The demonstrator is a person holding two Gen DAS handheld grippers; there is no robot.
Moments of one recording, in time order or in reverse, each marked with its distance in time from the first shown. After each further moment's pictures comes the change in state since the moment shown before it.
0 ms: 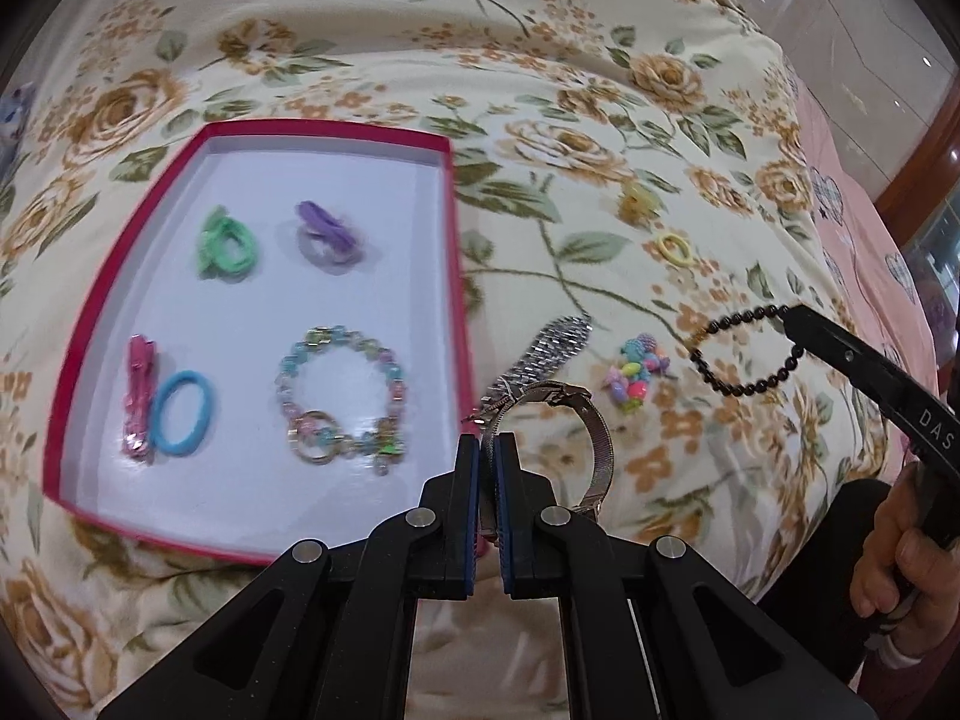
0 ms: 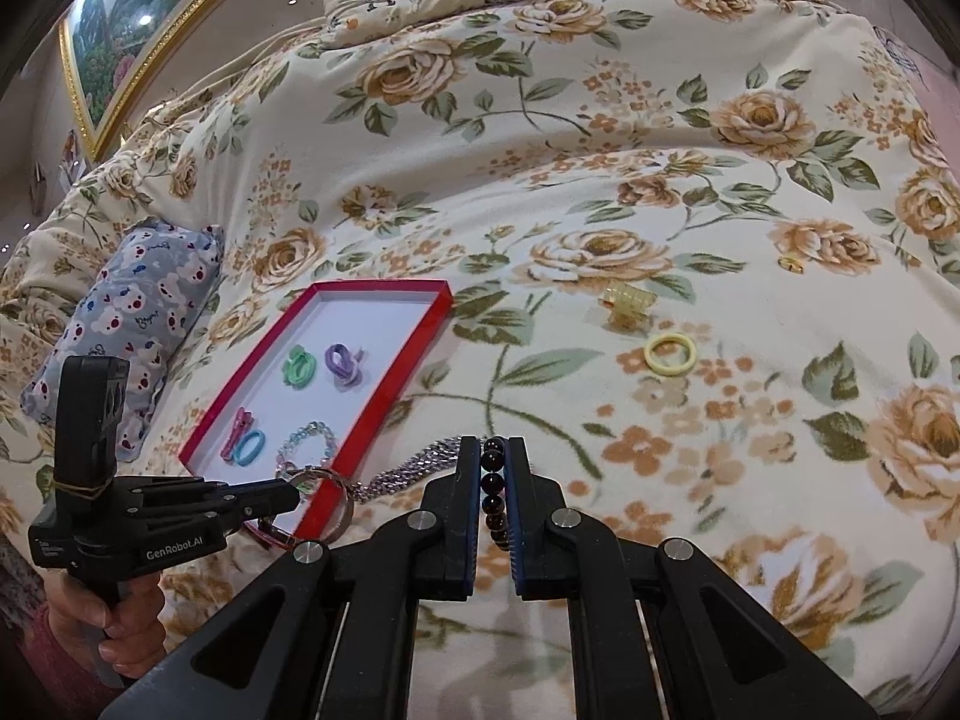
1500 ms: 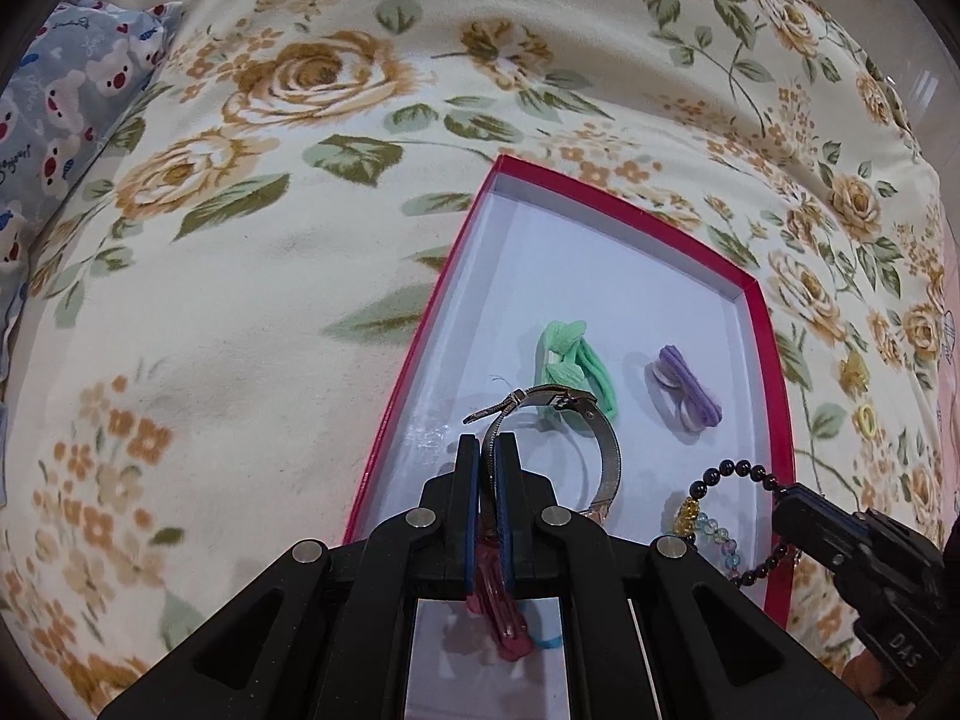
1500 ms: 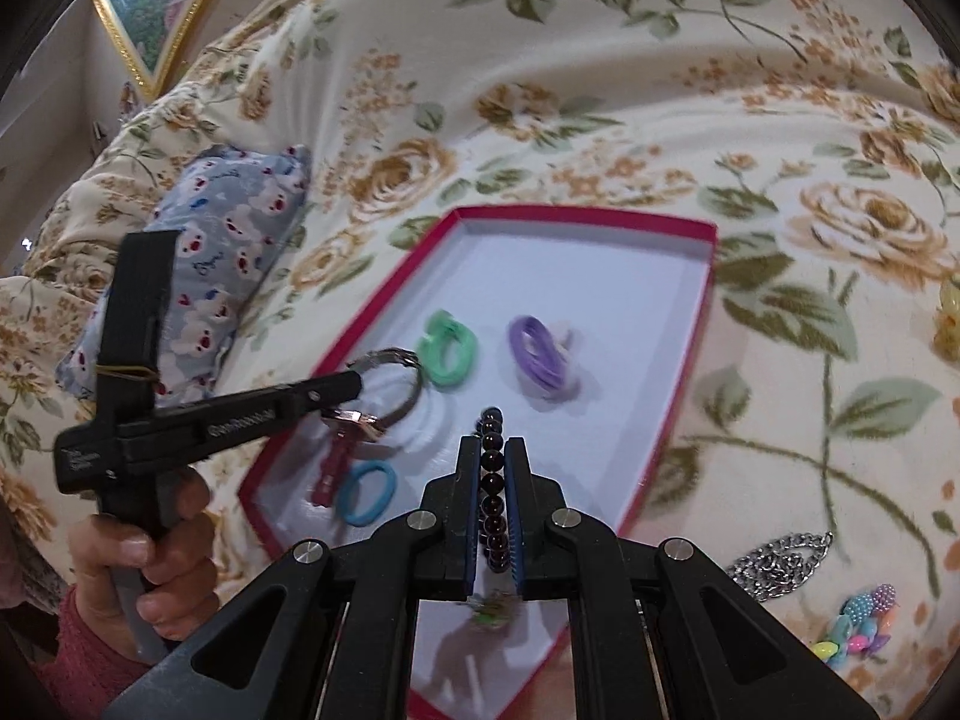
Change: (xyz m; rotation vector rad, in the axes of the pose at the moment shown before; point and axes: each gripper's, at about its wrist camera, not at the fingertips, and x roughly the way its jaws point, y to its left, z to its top) left arm 0.028 0.133 0.058 -0.234 -0.055 0.218; right arm 0.148 0.108 0.017 -0.061 0.181 0.225
